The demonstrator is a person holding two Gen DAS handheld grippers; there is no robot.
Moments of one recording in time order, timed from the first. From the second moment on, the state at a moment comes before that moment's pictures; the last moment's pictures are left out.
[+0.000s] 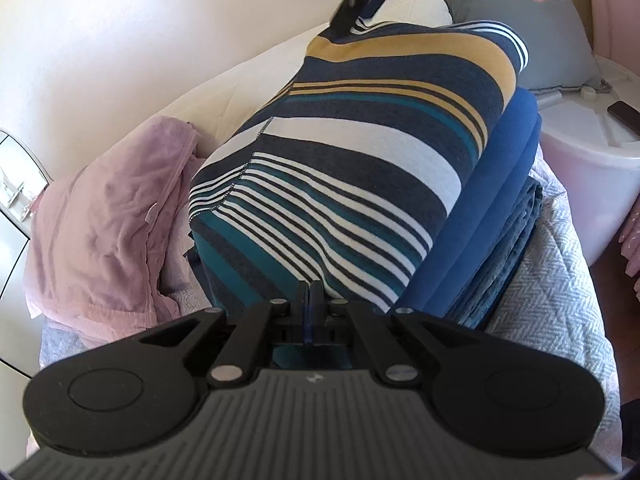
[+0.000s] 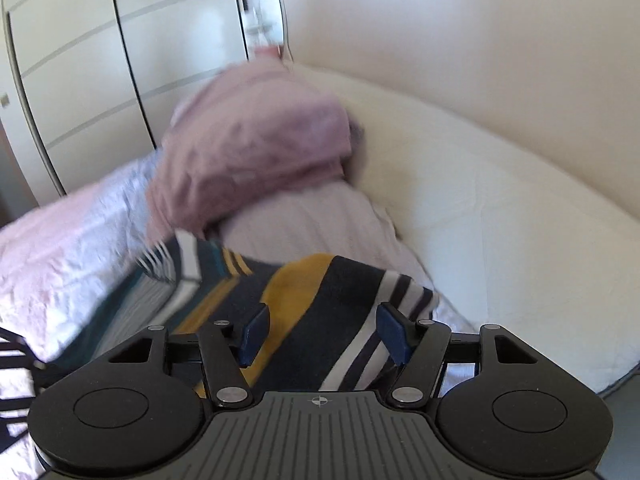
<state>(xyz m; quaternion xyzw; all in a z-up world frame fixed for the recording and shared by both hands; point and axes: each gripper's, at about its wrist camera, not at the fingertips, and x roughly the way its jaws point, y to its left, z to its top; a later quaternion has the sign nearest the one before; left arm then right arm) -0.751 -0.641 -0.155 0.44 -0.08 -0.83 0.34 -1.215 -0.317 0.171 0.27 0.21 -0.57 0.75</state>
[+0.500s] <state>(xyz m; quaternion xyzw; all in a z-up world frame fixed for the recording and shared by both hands) -0.726 -0.632 -0.125 0.40 -0.02 -0.83 0.40 -1.188 -0.201 0.164 0.28 0.18 -0.59 0.74</state>
